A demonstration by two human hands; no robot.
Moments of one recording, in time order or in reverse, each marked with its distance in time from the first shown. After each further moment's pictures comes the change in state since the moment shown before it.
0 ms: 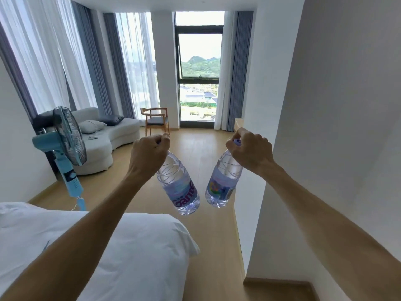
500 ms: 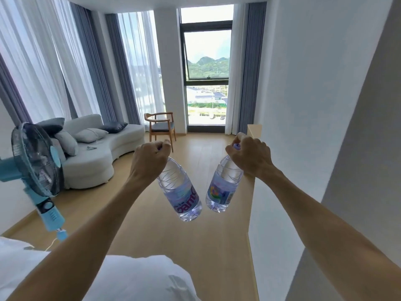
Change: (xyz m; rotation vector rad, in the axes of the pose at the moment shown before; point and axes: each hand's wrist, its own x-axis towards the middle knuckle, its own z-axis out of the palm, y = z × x) left_hand 0.205 -0.145 0.200 0.062 -0.030 -0.068; right_hand 0.264 0.126 0.184 0.061 -0.041 -0.006
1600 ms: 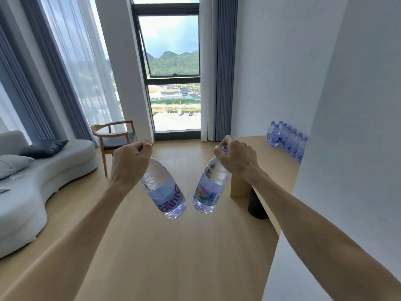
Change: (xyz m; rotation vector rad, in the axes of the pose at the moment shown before) left_hand 0.490 -0.277 0.399 -0.049 0.006 0.032; right_hand 0.528 0.228 0.307 -0.040 -0.030 0.130
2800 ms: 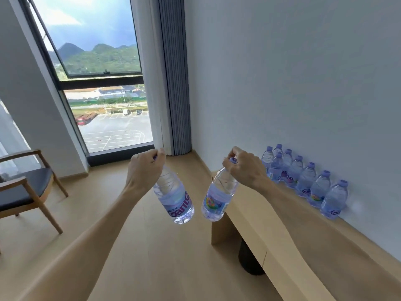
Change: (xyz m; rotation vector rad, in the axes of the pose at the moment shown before) left_hand 0.465 -0.185 0.574 -0.176 -0.308 0.125; right_hand 0.546 0.327 0.212 -0.141 0.041 0.333
